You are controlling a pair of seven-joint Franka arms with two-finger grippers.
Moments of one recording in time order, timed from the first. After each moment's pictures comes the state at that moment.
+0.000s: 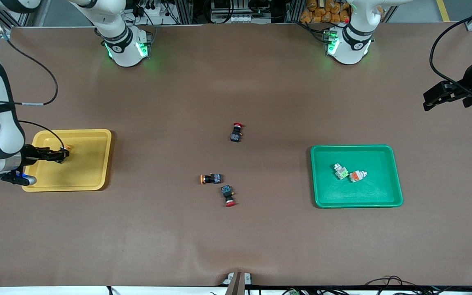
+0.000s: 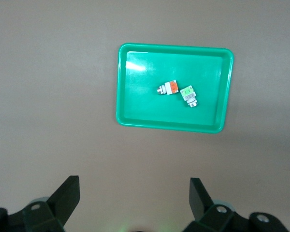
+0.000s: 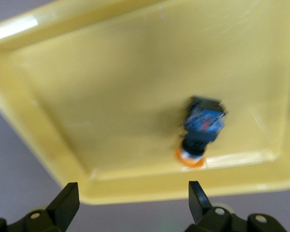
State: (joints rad) left arm 0.01 0.02 -0.08 -1.51 0.06 1.51 -0.14; right arm -0.34 0.56 0.05 -1.65 0.03 1.74 -0.06
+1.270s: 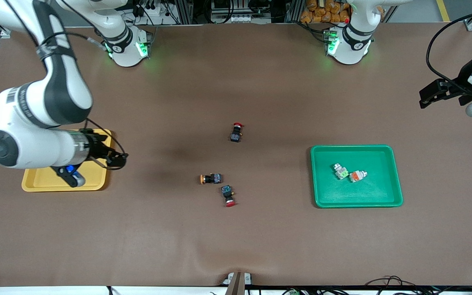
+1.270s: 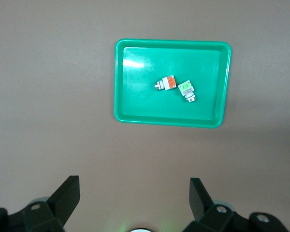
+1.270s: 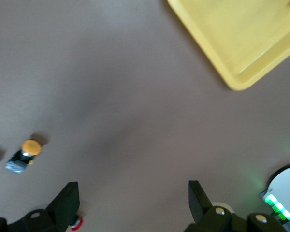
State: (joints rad) left arm 0.00 0.00 -0.09 -1.53 0.06 1.49 -0.13; right arm 0.14 0.41 0.06 -1.47 0.18 1.58 0.93
